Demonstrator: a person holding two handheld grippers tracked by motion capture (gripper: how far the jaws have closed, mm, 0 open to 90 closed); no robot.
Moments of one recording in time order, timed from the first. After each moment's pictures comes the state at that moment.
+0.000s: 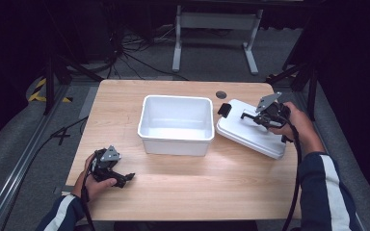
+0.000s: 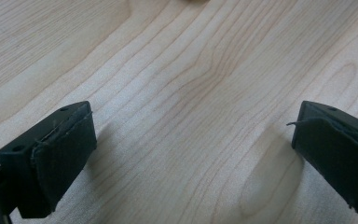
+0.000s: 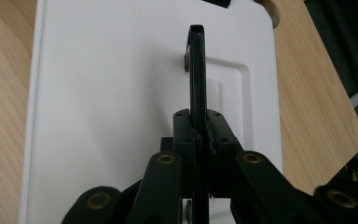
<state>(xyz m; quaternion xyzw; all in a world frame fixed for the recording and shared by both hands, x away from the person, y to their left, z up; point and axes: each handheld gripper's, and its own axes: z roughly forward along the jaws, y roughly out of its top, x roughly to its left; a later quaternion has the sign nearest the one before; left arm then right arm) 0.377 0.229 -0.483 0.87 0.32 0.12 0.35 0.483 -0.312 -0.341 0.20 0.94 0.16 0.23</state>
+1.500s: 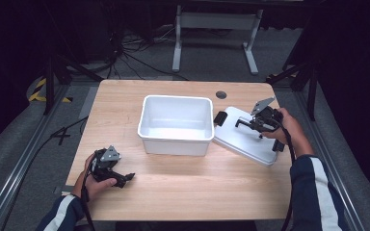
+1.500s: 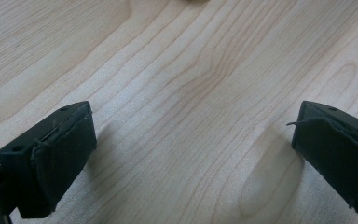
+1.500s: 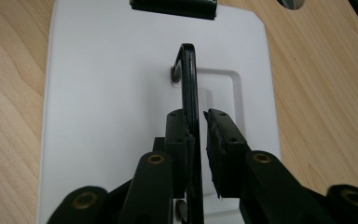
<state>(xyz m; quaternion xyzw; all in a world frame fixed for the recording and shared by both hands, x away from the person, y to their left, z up) 0.378 0.229 -0.482 0.87 0.32 0.12 0.35 0.494 -0.311 -0.375 0.24 0.93 0.18 0.21</state>
